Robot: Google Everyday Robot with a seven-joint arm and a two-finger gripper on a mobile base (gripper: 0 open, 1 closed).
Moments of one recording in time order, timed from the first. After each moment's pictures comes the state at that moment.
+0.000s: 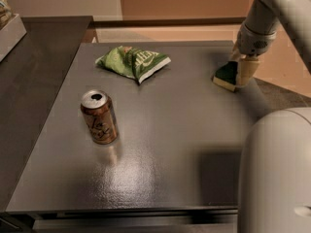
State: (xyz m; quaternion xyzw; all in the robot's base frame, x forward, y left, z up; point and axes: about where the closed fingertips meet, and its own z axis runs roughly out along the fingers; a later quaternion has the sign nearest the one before) arm 0.666 -0.268 0.843 -0.69 0.72 -0.01 0.07
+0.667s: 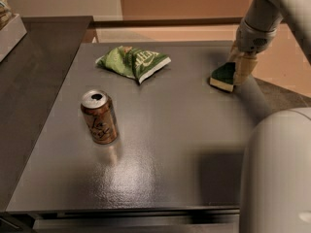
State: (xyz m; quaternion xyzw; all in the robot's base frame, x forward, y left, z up) arm 0.659 -0.255 0.856 -0.69 0.72 0.00 0.08
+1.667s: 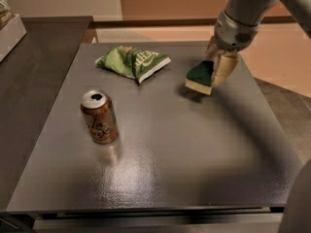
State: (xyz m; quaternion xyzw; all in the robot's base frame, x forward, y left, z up) arm 0.600 -0.164 0.898 -0.73 0.68 0.03 0.11
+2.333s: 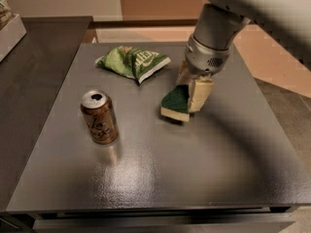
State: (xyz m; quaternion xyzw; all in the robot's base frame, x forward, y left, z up) arm 0.536 -0.092 0.868 -0.77 0.62 0.07 0.09
